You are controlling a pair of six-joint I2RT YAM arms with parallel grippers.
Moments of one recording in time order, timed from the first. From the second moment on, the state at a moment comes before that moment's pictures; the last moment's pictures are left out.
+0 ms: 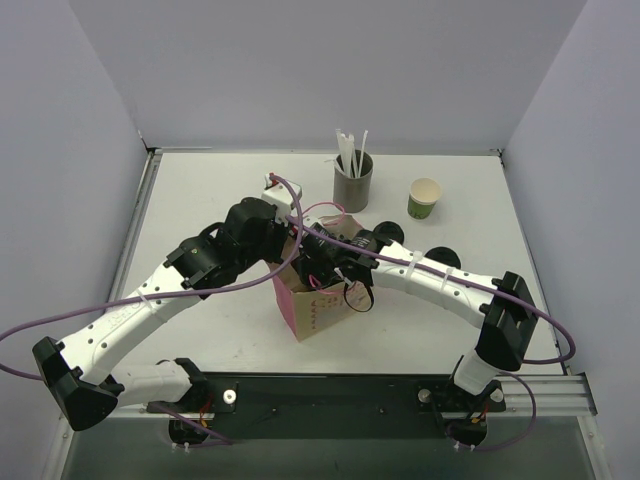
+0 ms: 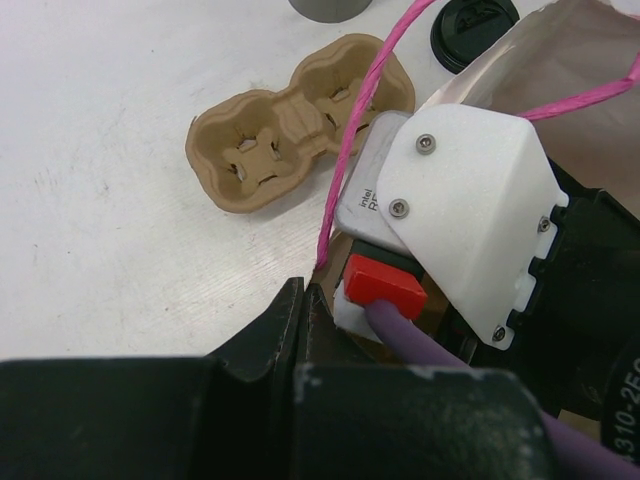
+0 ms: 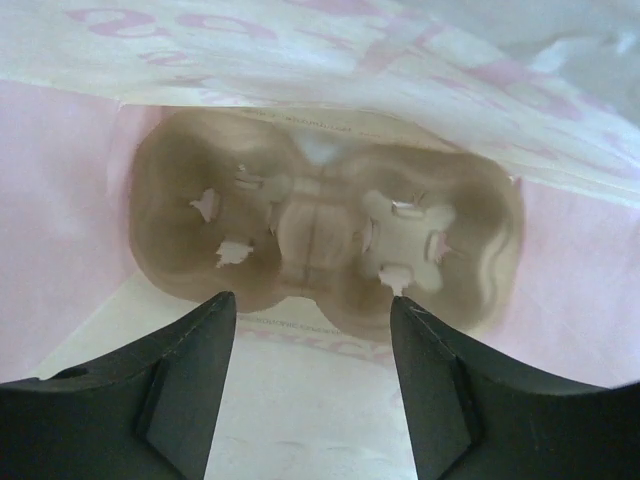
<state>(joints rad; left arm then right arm) -0.82 1.18 1.24 -0.64 -0.29 -0.17 1.01 1.63 1.37 -0.80 0.21 0.25</state>
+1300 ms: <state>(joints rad) -0.82 1.20 1.30 -0.66 -0.23 -0.14 1.01 1.60 1.42 -0.90 0.24 0.23</state>
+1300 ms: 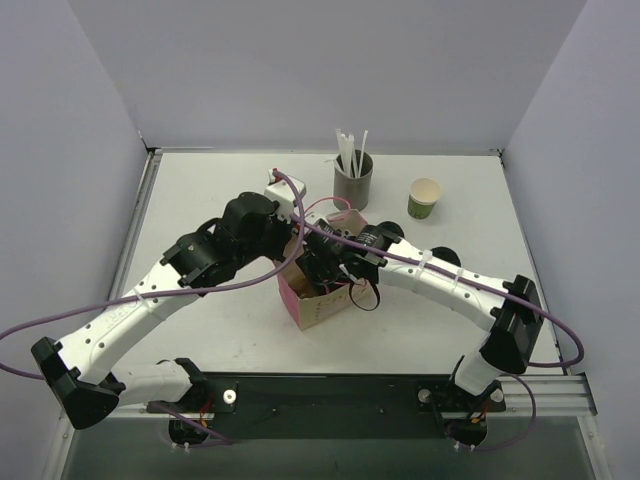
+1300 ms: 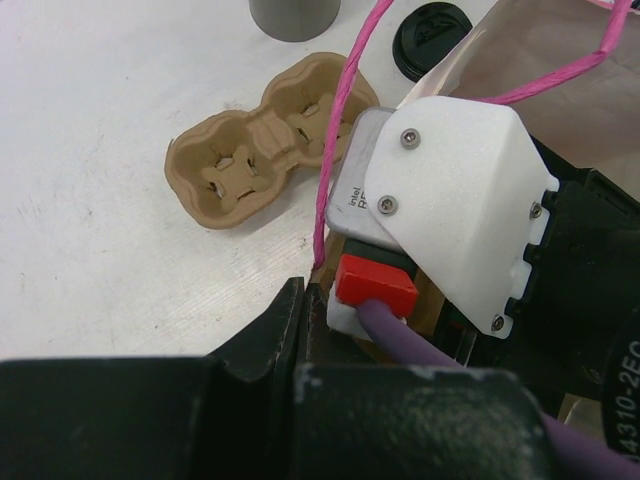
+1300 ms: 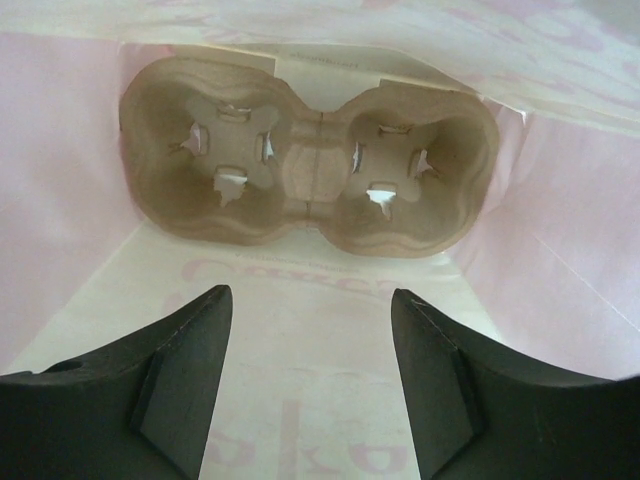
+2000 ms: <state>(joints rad) -0.82 1.26 1.38 -0.68 -0.18 -0.19 0.98 1.49 1.56 -0.95 0.22 0.25</state>
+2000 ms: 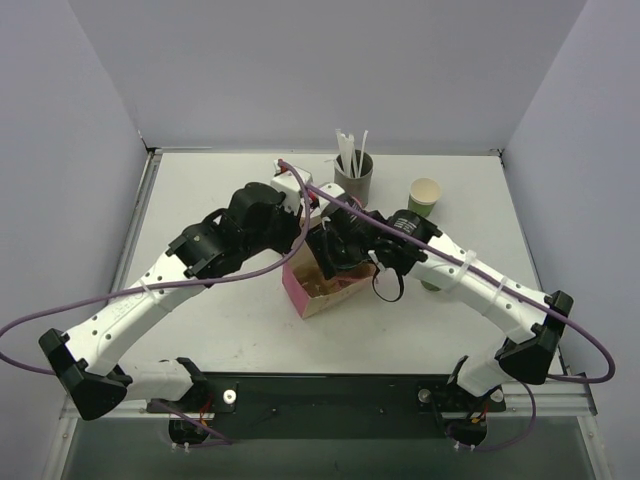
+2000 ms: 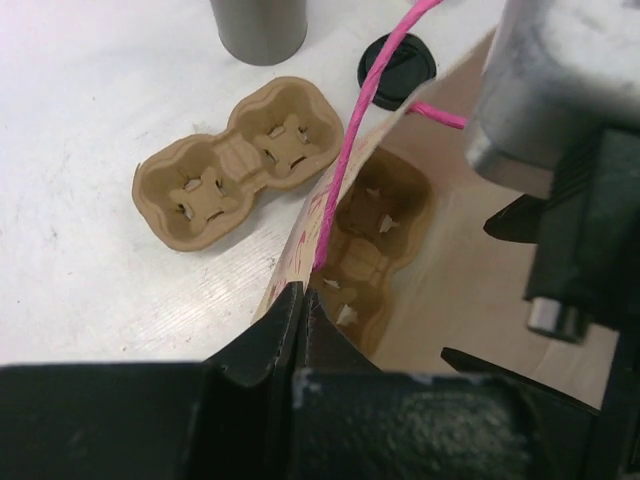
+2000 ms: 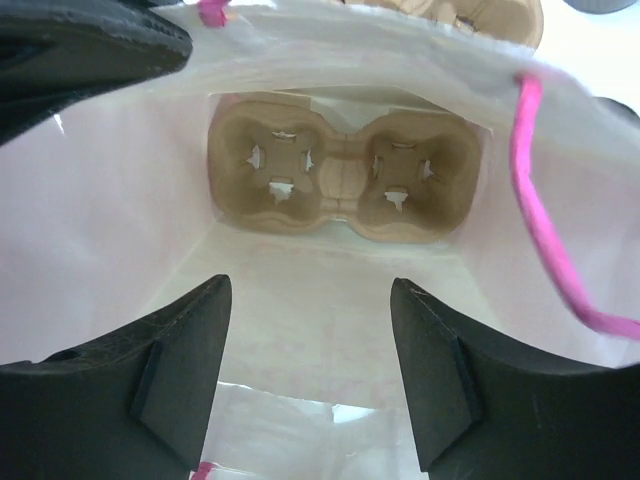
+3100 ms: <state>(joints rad) -0.81 1.27 1.44 -0.79 -0.14 -0.14 0.80 1.16 1.56 -0.90 0.46 0.45</state>
